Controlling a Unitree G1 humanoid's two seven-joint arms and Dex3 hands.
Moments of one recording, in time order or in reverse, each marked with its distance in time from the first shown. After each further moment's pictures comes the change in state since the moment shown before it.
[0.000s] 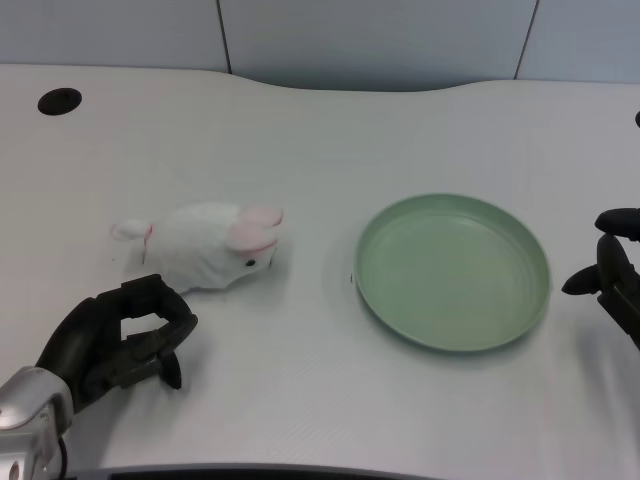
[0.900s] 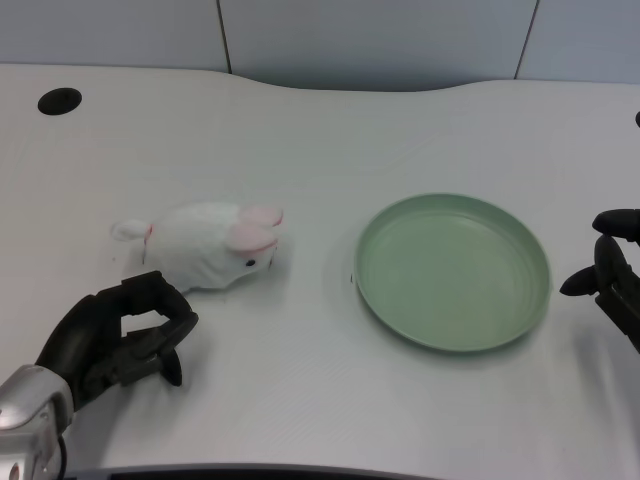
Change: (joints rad) left arm 0.015 -0.001 -0.001 -0.020 0.007 -0.079 0.001; right arm 0.000 0.000 0.008 -0.003 -0.008 0.001 -0.007
